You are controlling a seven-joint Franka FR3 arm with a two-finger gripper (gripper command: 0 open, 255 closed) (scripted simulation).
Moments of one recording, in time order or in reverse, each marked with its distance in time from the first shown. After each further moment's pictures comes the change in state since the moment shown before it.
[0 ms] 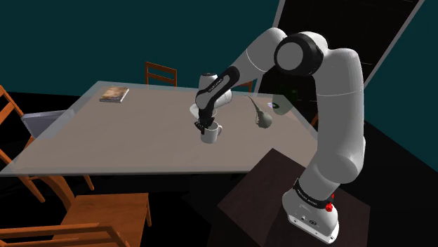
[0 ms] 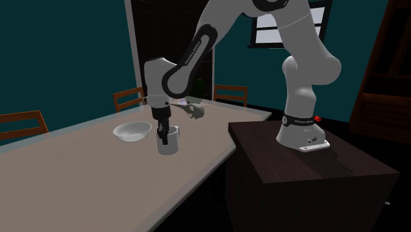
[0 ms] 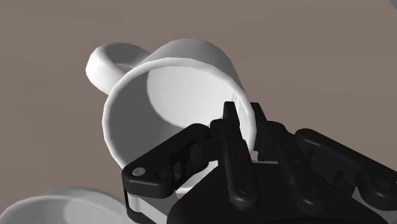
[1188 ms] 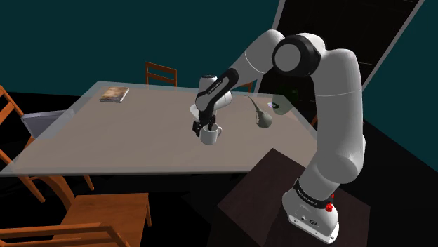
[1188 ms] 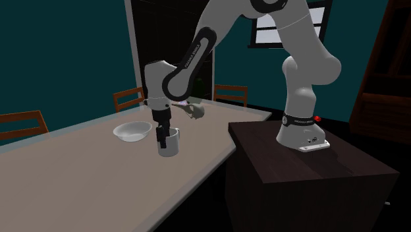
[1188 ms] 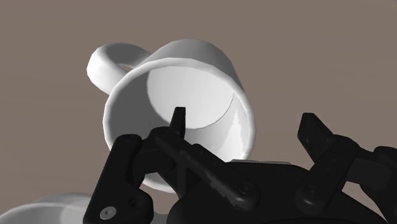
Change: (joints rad) arm -0.001 0.020 0.001 0.001 0.002 0.018 -0.002
